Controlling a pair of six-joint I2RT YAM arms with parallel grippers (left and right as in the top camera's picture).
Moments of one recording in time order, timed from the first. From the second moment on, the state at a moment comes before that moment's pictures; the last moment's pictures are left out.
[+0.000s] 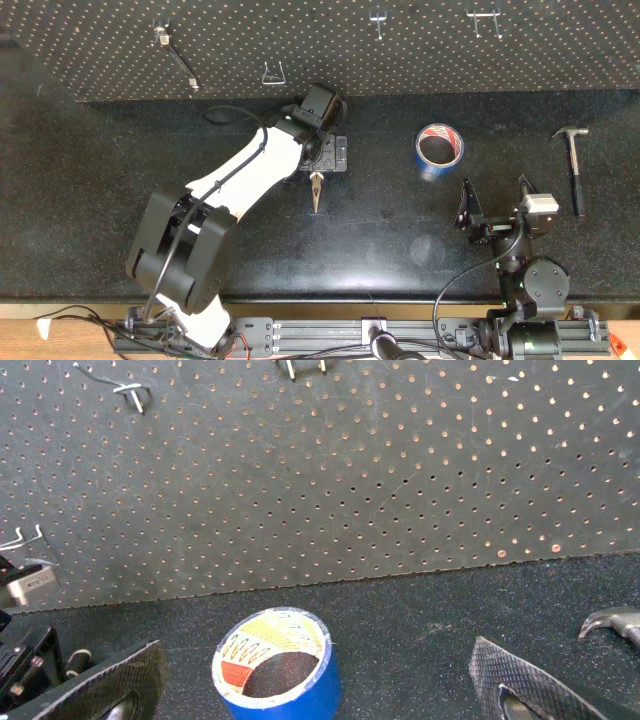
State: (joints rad) left arm -0.49 1.89 1.23 -0.69 -0.06 -0.50; right arm 0.01 0.01 0.01 -0.06 -0.09 0.18
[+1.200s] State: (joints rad) left arm -0.49 1.90 1.23 -0.64 -0.08 -0.52; right arm 0.01 0.01 0.01 -0.06 -0.09 0.18
